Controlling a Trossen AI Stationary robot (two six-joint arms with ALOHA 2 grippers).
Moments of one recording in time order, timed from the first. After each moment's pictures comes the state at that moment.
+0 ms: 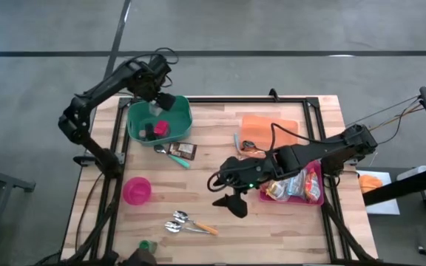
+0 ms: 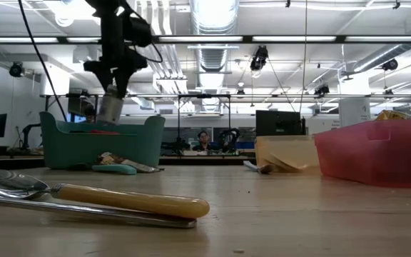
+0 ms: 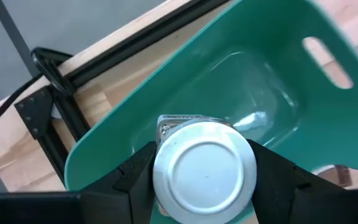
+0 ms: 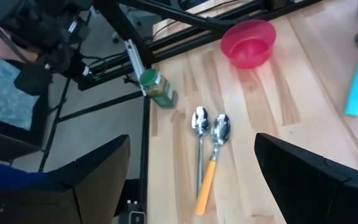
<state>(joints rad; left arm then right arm) 0.82 1.60 1.54 -1.33 -0.16 -0.26 0.33 1.66 1.60 -0.51 0.01 0.60</state>
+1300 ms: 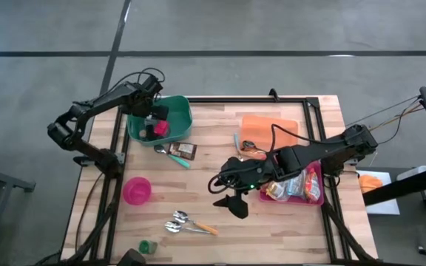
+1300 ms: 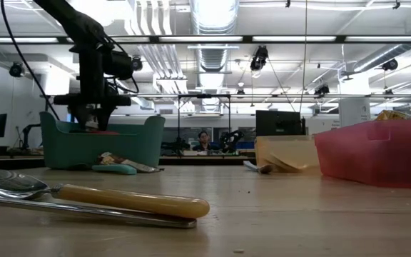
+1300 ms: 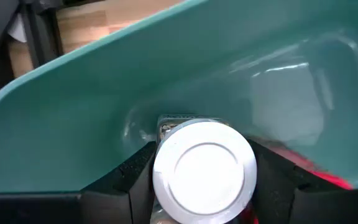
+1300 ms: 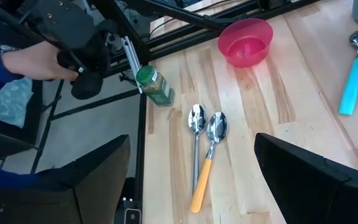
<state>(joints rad) 0.92 1.47 1.02 -0.95 -0.15 -0.49 0.33 1.65 1.60 -0.52 0.03 0.58</state>
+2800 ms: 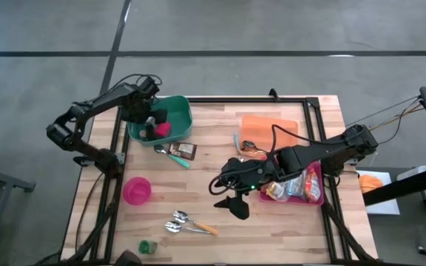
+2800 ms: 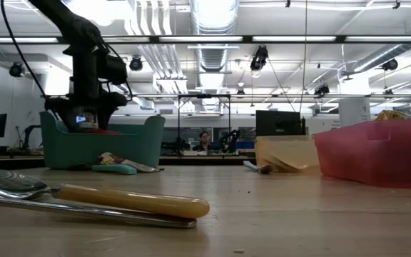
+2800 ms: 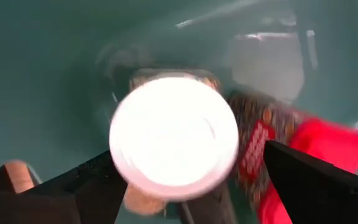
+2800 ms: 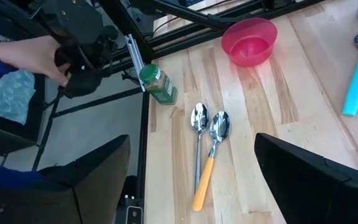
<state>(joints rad) 0.95 1.46 0.99 -1.01 0.03 -0.52 0.34 1.65 1.60 -0.52 0.02 0.58</state>
